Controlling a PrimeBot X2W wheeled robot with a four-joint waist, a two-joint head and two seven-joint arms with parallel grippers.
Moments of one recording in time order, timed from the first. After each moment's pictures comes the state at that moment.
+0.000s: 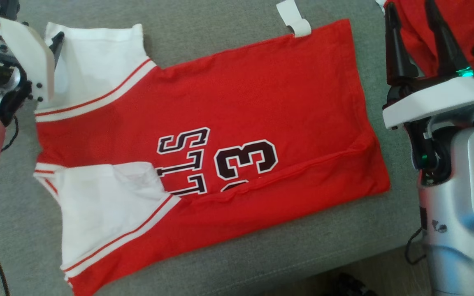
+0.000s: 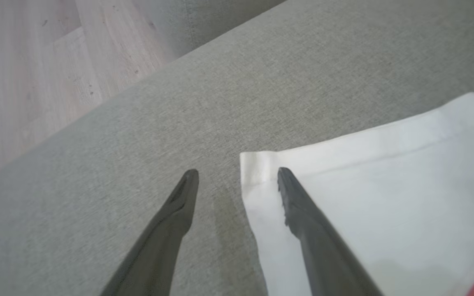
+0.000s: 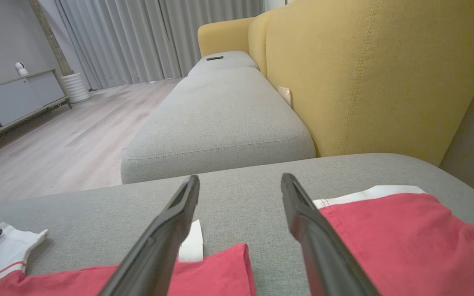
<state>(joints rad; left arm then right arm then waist) -1.07 0.47 -0.72 0.92 -0.53 -0.13 0.24 -0.51 -0.05 0.03 0.08 0.23 0.12 0.12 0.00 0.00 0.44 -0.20</state>
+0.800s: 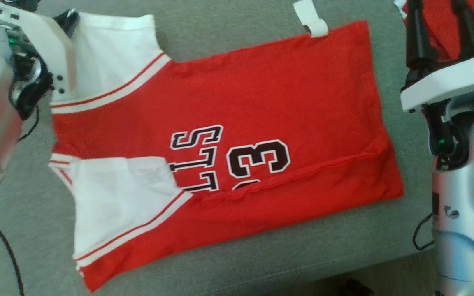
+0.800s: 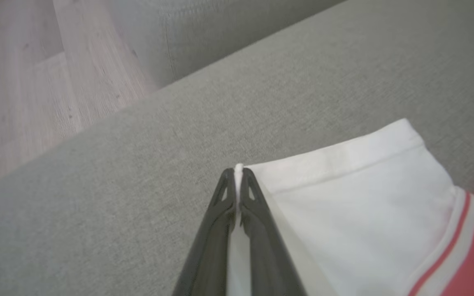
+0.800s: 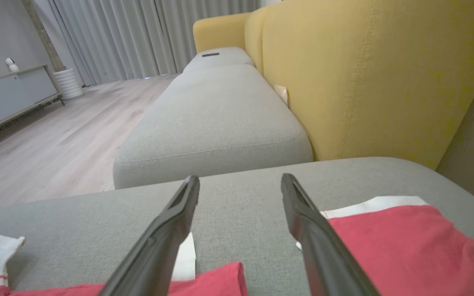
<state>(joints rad) -1.15 0.47 -0.97 0.91 -0.77 -0.13 0.13 -0.56 -0.05 -0.04 0.08 0.20 0.12 0.19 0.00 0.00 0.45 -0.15</state>
